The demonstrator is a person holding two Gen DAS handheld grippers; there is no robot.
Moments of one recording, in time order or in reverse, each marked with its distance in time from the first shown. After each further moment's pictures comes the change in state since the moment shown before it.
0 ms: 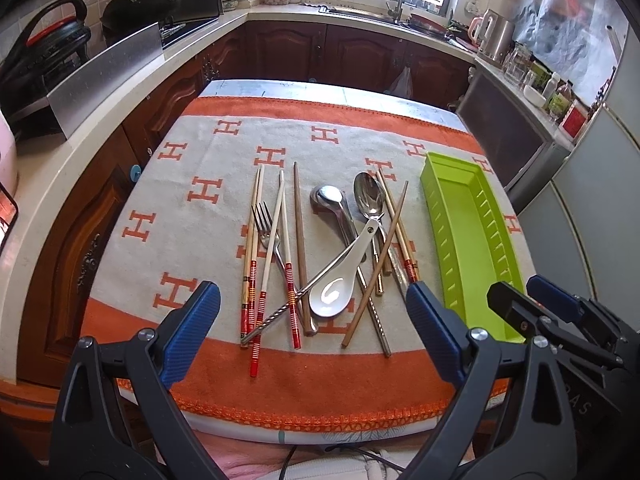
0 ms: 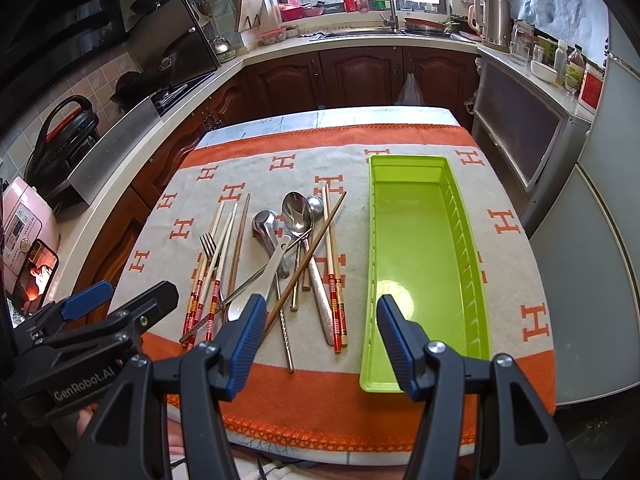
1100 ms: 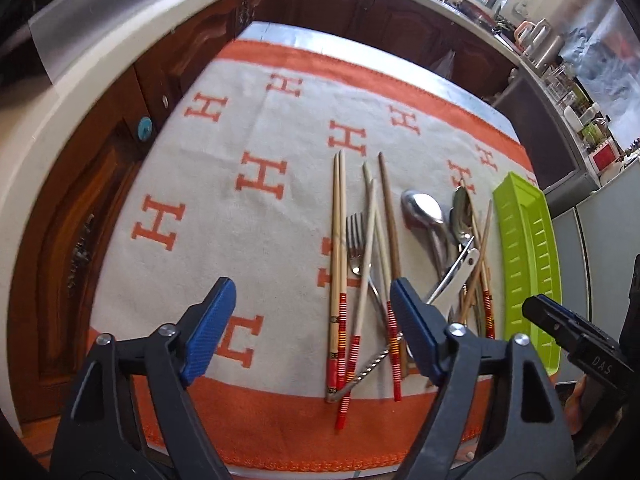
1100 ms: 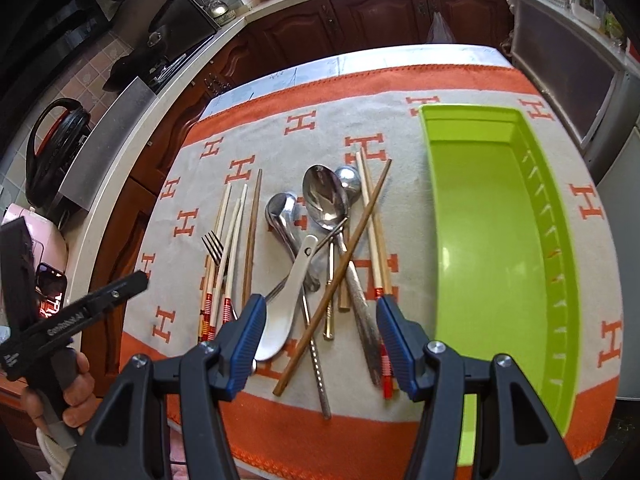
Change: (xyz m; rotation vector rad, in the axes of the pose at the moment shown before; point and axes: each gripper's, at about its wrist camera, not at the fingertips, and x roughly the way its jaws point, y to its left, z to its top) left arm 0.103 0.126 0.050 -0.139 0.183 -0.037; right arm 0.105 0.004 0.038 0.073 0.210 0.173
